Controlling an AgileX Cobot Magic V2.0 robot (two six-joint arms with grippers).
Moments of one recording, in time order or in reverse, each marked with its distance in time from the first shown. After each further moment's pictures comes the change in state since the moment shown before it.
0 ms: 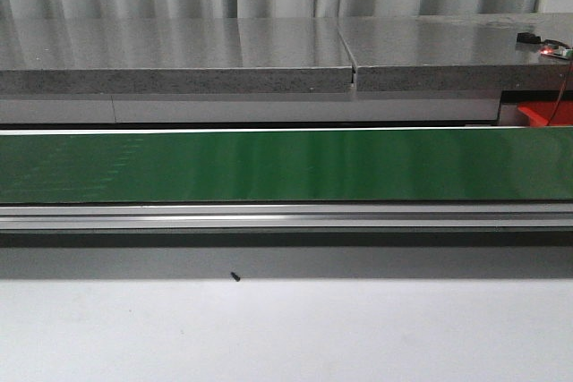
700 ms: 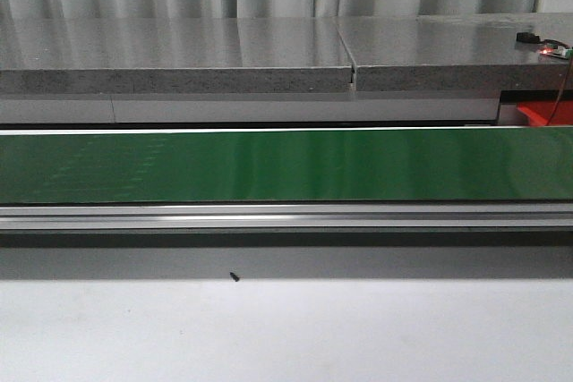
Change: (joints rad) left arm -0.155 -0.258 0.189 -0.002 0.030 0.000; right arm 0.000 0.000 0.000 0.000 0.000 0.000
